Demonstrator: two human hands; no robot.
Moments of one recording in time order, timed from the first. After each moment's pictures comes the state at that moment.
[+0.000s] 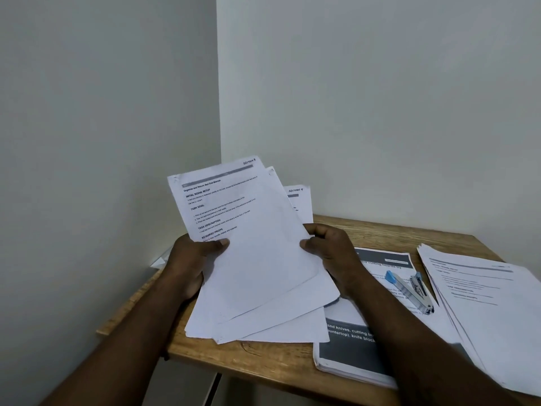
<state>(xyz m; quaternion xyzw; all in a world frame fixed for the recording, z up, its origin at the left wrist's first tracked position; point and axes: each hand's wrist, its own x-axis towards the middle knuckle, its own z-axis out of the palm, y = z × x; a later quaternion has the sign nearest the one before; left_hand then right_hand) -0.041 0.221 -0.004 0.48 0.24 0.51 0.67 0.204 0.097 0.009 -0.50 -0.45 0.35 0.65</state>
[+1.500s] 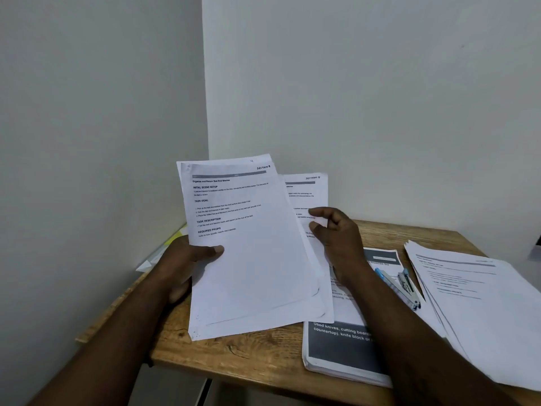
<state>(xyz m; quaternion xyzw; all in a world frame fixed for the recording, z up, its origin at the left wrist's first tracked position) -0.045 0.219 -0.003 0.55 0.29 0.40 0.67 0.231 0.100 0.012 -0.54 -0.40 0.20 0.71</state>
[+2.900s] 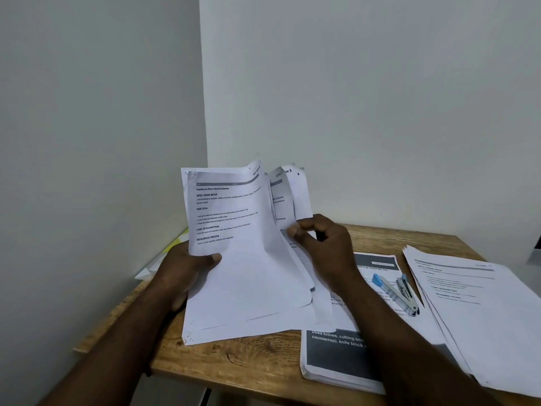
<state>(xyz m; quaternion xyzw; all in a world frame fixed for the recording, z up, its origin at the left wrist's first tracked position) -0.042 0.214 -0.002 0.56 0.32 0.43 0.63 0.205 0.093 0.021 -0.50 -0.53 0.09 0.68</state>
